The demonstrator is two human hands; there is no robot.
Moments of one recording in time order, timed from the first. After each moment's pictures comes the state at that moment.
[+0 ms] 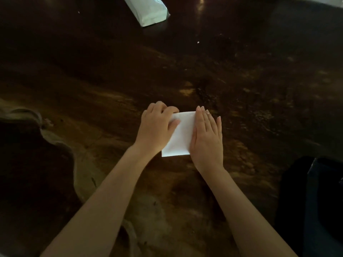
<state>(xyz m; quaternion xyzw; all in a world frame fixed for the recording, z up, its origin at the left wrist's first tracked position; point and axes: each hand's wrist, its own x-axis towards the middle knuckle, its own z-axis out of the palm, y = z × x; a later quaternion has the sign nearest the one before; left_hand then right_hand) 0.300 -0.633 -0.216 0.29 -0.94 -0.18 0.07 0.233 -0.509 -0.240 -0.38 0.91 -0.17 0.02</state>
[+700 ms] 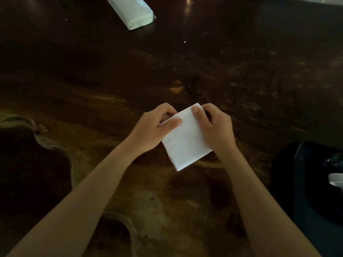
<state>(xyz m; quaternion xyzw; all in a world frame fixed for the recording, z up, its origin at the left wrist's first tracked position) 0.312 -0.625 -0.172 0.20 -0.86 -0.47 0.03 0.206 -0.497 -0.184 -0.26 0.85 -0.41 0.19</state>
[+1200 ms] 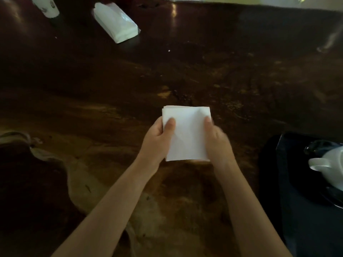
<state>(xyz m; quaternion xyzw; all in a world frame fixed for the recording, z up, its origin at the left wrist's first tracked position) 0.313 -0.569 -0.156 0.35 -0.65 -0.67 0.07 0.231 -0.459 -0.167 0.02 0.81 -0.51 0.30</state>
